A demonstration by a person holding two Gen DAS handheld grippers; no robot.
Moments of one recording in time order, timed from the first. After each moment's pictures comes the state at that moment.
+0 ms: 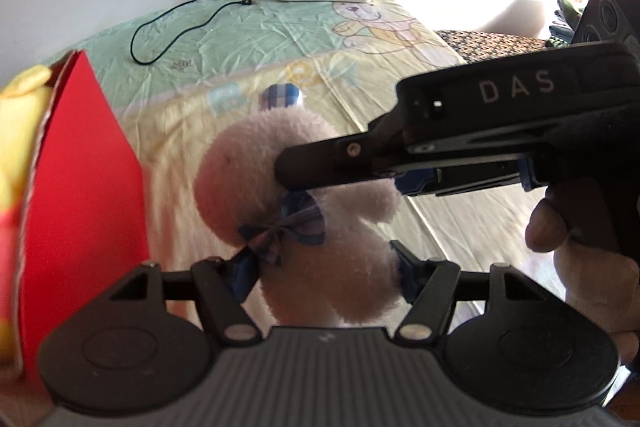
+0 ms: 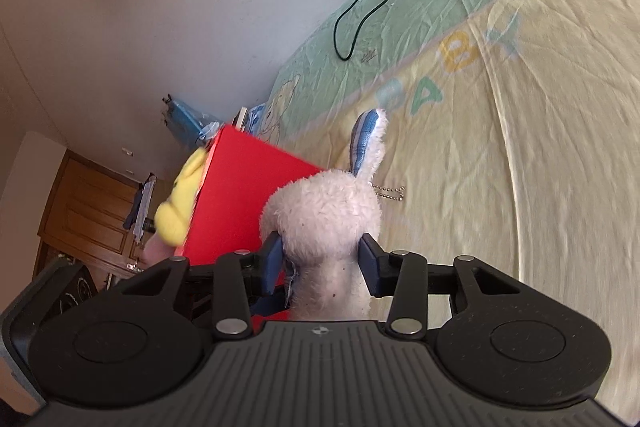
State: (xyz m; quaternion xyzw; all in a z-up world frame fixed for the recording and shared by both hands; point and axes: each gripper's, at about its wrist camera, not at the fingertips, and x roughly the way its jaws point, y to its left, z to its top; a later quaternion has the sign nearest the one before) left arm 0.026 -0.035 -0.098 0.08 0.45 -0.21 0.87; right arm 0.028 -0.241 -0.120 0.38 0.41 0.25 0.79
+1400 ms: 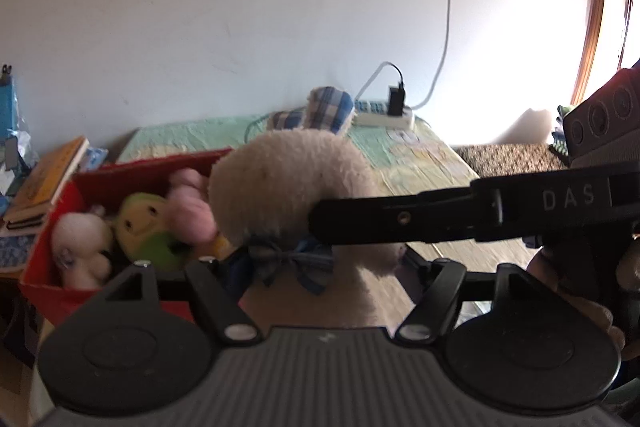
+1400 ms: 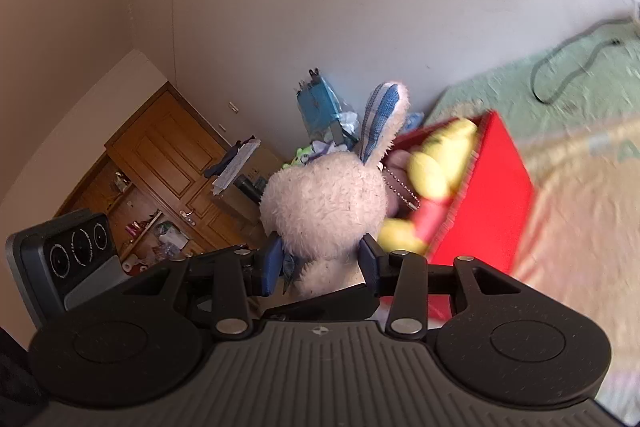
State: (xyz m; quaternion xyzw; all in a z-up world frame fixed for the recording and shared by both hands) left arm -0.087 0.101 0.012 0.03 0.29 -0.16 0.94; right arm -0.039 -0.105 -0.018 0.27 0.28 0.40 0.83
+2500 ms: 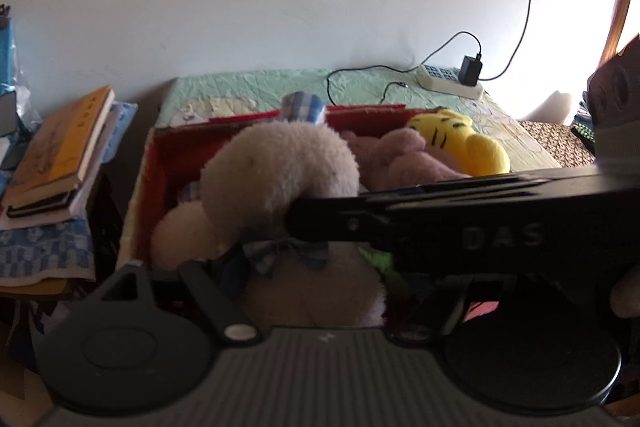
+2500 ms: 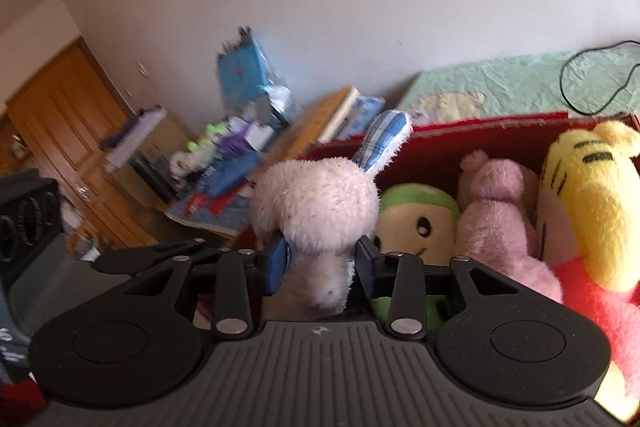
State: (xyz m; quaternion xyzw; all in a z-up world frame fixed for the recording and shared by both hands) left arm 0.025 0.275 -0.041 0.01 0.35 -0.19 0.91; right arm 0.073 0.095 -0.050 0.18 0.33 0.28 0.88
